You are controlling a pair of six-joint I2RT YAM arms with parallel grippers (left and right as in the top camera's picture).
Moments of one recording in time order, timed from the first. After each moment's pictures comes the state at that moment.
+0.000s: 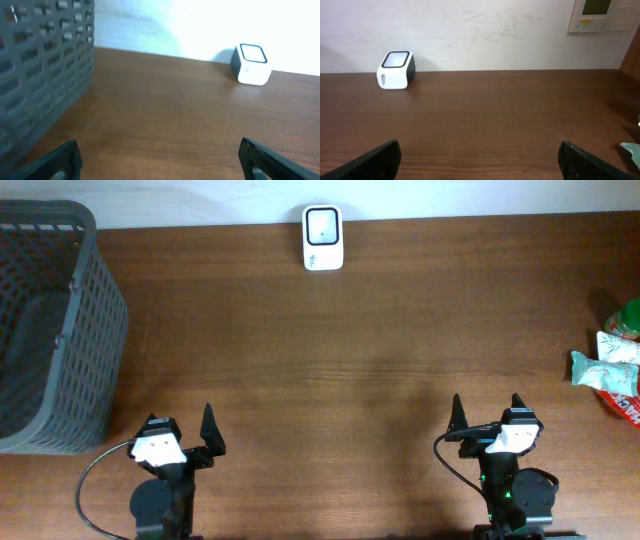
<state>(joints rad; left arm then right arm) 0.07 0.08 0.01 -0.08 -0.01 -0.11 -0.03 0.01 0.01 -0.08 0.00 0.02</state>
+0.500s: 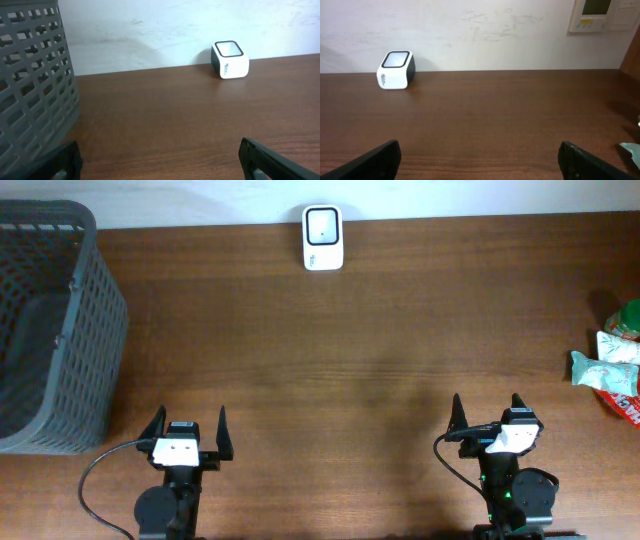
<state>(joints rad) -0.03 0.02 0.01 -0.08 0.00 0.07 -0.03 0.01 0.01 -0.08 0.00 0.02</state>
